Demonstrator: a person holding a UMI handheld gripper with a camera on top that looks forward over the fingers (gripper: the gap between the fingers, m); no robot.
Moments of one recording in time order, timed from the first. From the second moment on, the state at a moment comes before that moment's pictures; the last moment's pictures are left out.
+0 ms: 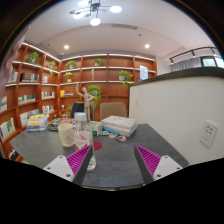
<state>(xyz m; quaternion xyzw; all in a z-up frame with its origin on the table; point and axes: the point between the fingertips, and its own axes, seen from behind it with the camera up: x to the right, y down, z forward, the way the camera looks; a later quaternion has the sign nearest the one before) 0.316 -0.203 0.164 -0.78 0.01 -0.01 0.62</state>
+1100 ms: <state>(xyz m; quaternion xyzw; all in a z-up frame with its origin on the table) 0.207 -0.058 0.114 -0.72 0.02 -0.01 0.69</state>
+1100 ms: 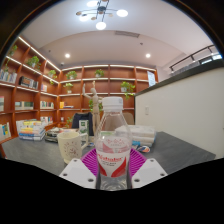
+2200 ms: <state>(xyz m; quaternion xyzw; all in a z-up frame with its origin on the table) 0.143 0.092 0.216 -0.29 -0.60 -0.66 0.35</state>
